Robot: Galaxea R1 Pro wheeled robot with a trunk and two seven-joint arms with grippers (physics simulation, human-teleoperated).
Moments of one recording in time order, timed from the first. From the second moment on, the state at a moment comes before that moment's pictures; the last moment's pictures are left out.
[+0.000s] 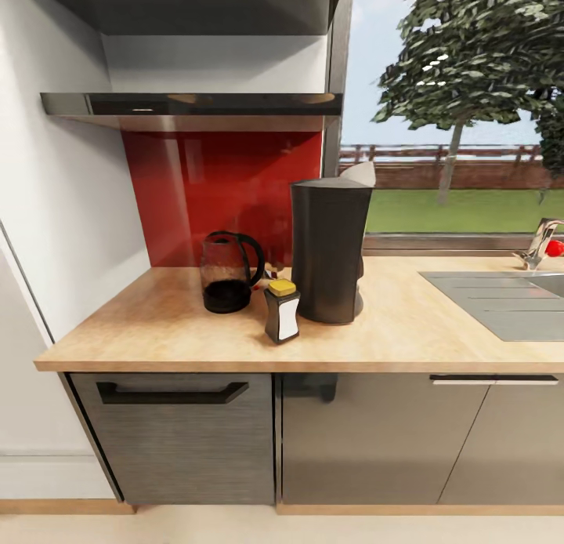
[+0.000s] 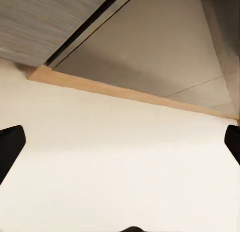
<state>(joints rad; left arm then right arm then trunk) -0.28 0.13 -0.12 -0.13 0.55 -0.18 -0.90 -0.12 -0.45 0.79 -0.25 -0.96 -0.46 0.56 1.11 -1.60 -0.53</state>
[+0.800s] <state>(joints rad) -0.28 0.12 -0.08 -0.11 0.55 -0.17 -0.84 -0.12 -0.45 0.79 -0.24 -0.99 -0.46 0.57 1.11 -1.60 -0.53</state>
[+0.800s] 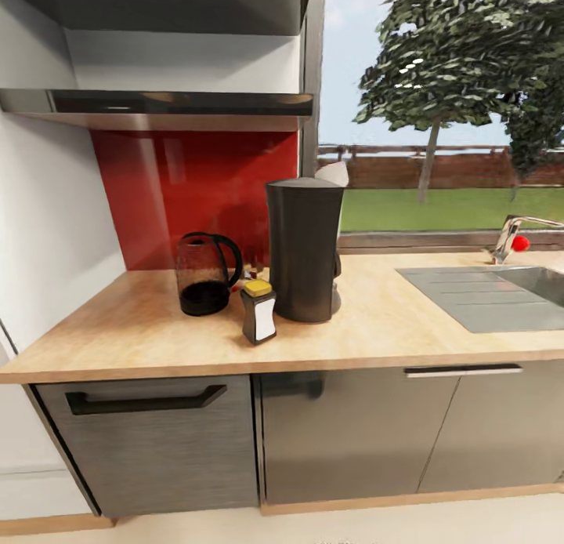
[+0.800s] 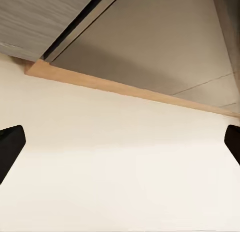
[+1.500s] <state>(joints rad) -0.28 0.12 -0.08 -0.11 0.55 -0.17 -0.84 -0.12 -0.46 0.79 -0.24 -0.99 -0.46 0.57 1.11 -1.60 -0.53</state>
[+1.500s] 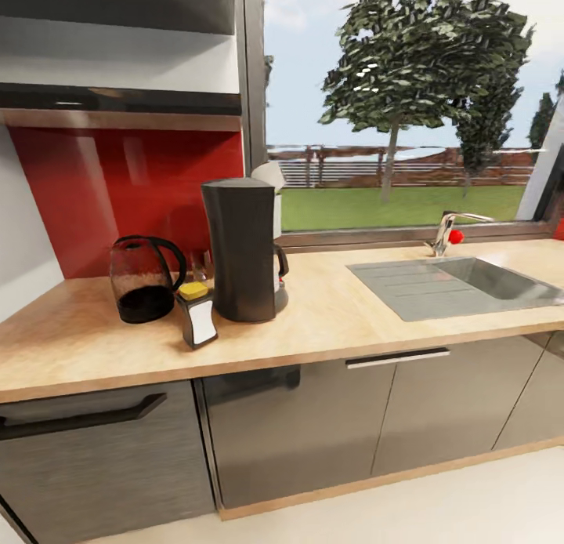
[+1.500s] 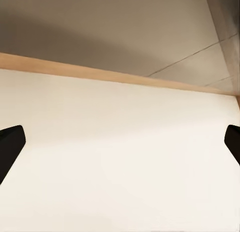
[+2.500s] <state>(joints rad) -0.28 0.12 -0.08 -0.11 0.55 -0.17 -0.84 -0.12 -0.46 0.79 -0.22 -1.02 -0.46 0.57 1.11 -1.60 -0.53</state>
